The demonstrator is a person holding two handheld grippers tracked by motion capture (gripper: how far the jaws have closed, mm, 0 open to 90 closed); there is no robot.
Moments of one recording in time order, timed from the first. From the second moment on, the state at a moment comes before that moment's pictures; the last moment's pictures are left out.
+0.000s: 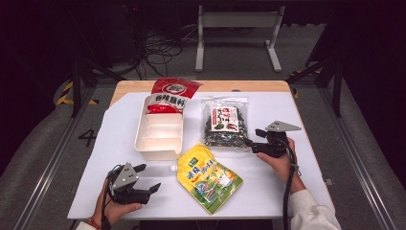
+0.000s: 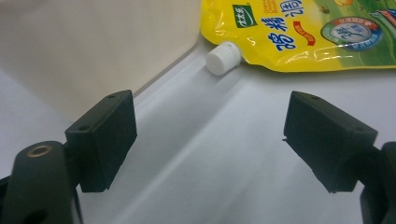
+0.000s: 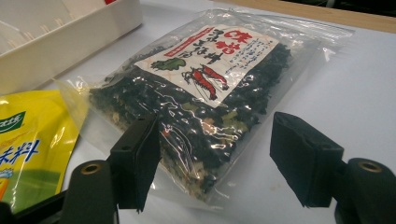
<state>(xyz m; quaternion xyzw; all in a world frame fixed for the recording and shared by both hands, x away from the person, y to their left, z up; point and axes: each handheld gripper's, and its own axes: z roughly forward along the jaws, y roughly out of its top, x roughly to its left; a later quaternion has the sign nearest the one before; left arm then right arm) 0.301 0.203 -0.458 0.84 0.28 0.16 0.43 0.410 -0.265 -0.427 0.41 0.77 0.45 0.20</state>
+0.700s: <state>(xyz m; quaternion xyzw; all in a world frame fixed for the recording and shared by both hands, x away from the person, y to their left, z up) 0.305 0.197 -0.458 0.85 0.28 0.16 0.41 0.459 -0.254 -0.452 0.45 0.77 0.43 0.15</state>
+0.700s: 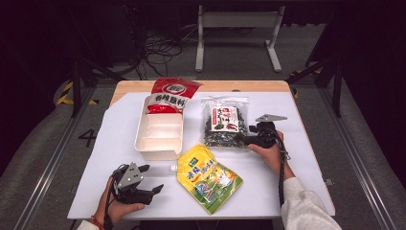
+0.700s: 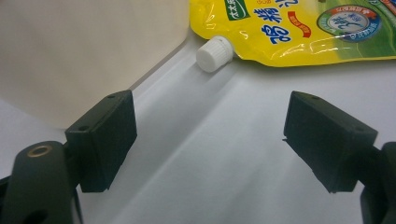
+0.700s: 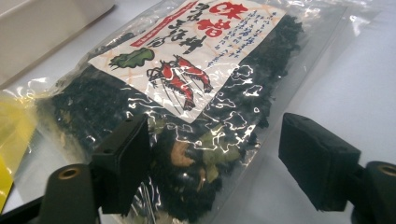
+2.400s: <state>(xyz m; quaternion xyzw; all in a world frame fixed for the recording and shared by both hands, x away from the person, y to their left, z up) 0.391 0.064 -0.390 0.83 0.25 0.08 0.49 0.387 -0.294 -0.419 0.33 0.76 0.53 0.15</state>
